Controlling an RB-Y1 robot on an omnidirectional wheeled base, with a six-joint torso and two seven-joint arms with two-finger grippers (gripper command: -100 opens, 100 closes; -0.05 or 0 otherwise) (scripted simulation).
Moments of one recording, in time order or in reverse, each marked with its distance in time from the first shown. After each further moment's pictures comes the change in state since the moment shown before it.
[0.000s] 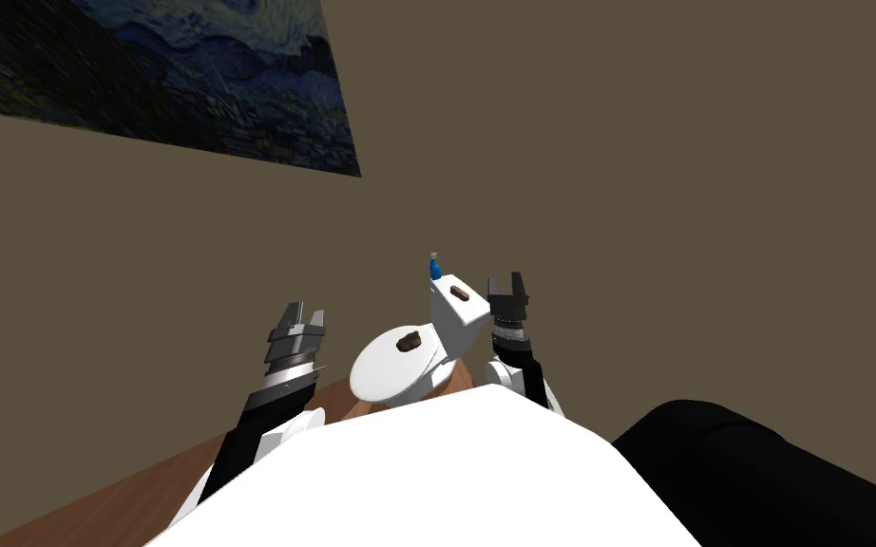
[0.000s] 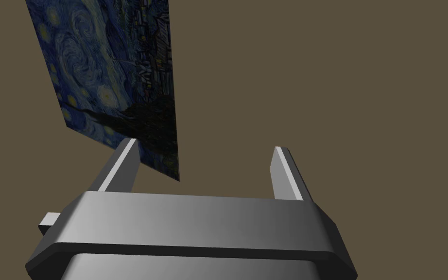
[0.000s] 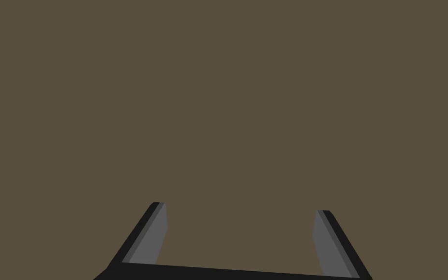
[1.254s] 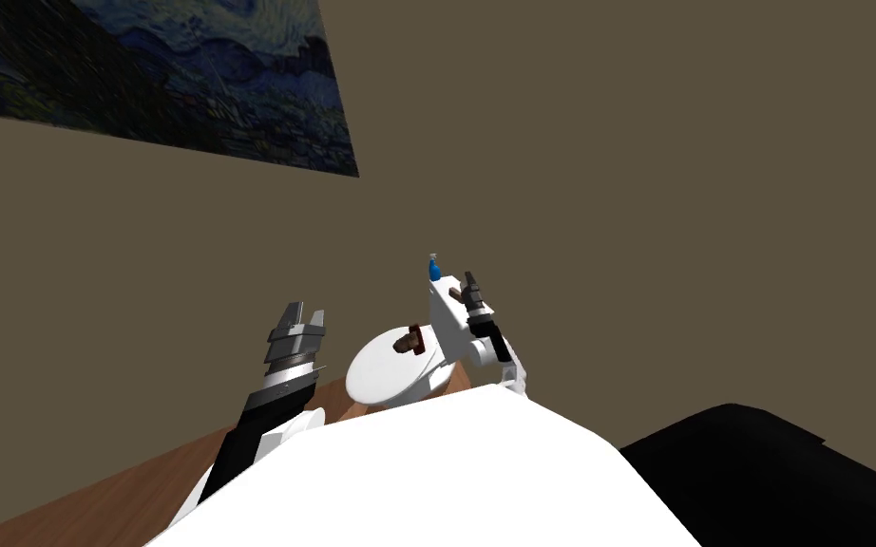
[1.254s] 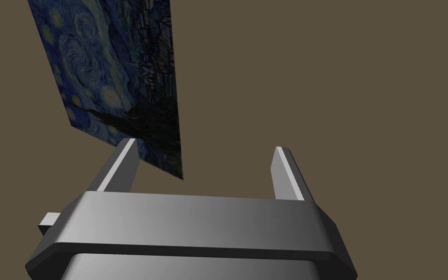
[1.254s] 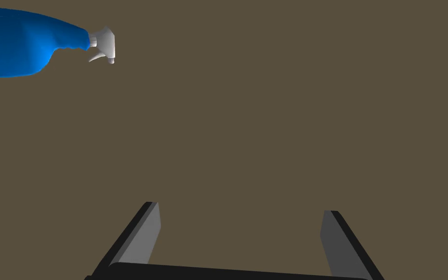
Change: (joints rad) left arm 0.000 0.000 0.000 0.000 0.000 0.000 0.000; right arm -0.291 -0.069 0.050 0.252 -0.042 0.362 0.204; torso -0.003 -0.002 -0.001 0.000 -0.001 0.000
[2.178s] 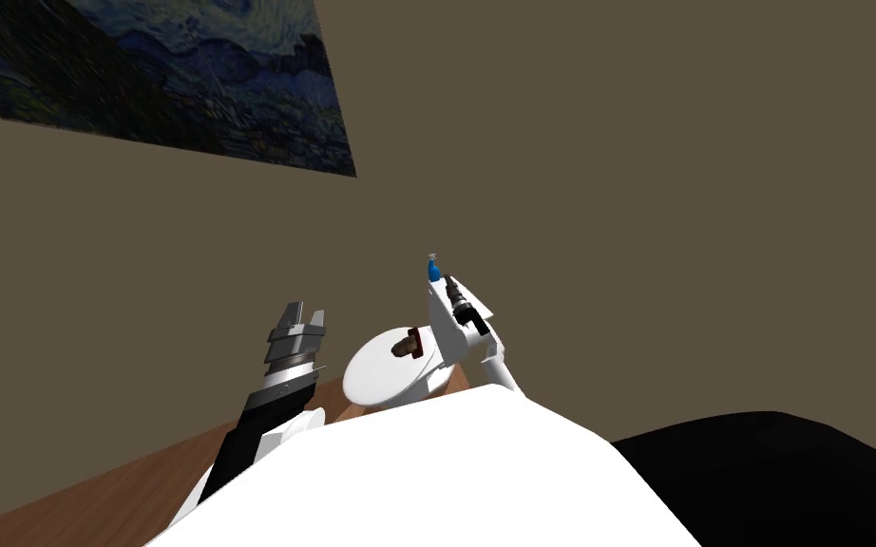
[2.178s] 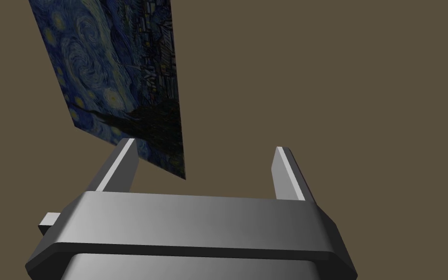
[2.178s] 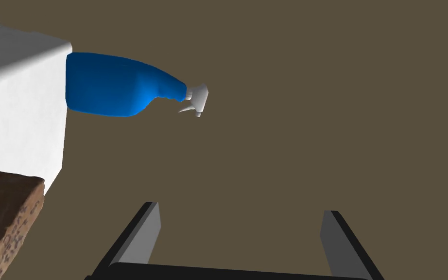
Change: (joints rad) left arm 0.000 0.000 0.000 0.000 0.000 0.000 0.000; right arm -0.228 -0.027 0.044 0.201 -0.032 0.276 0.163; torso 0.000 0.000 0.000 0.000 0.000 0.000
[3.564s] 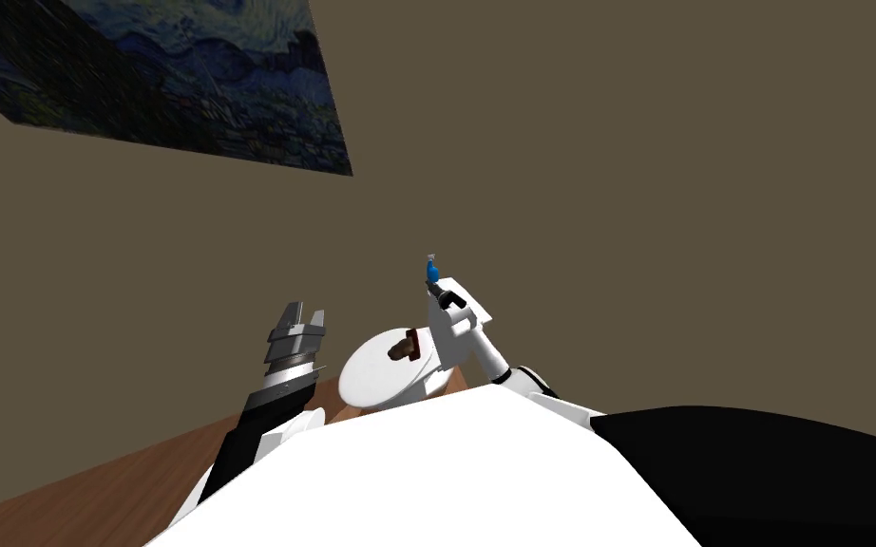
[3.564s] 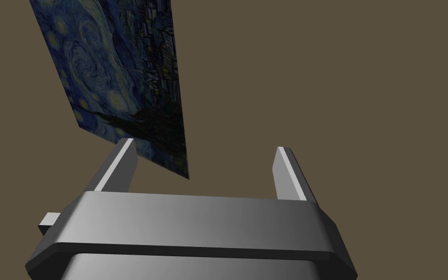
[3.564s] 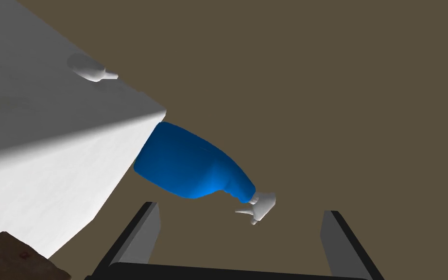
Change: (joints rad) left arm 0.000 0.000 0.000 0.000 0.000 0.000 0.000; right arm -0.338 -0.020 0.060 0.291 -0.043 0.400 0.231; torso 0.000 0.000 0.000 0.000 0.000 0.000
